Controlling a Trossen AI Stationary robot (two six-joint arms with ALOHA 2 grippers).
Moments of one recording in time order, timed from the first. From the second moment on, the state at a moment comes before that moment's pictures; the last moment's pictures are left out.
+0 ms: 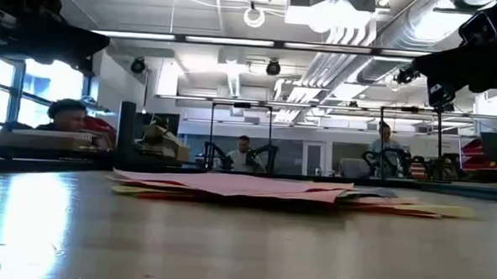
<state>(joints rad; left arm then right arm) -0.13 0.00 0.01 0.02 -0.10 0.13 0.04 0.01 0.01 0.02 0.02 0.13</state>
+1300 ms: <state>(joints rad) -0.13 0.00 0.01 0.02 -0.10 0.14 0.21 0.67 0.11 0.60 0.26 0.52</state>
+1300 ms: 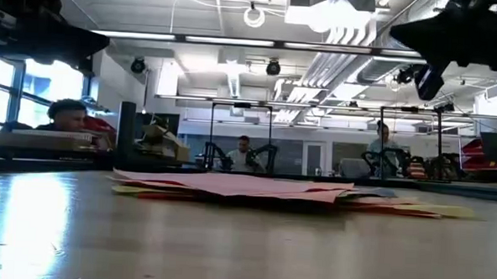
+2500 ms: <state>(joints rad) -0.12 0.16 0.01 0.18 -0.34 -0.41 0.30 1.85 1.05 -0.26 0.26 -0.58</state>
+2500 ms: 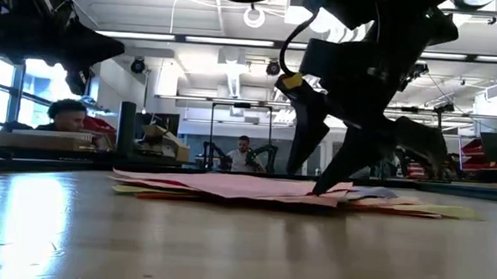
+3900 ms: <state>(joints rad) -0.10 0.66 0.01 0.52 -0.34 -0.38 0.18 1.99 1.06 -0.11 0.29 -0.49</state>
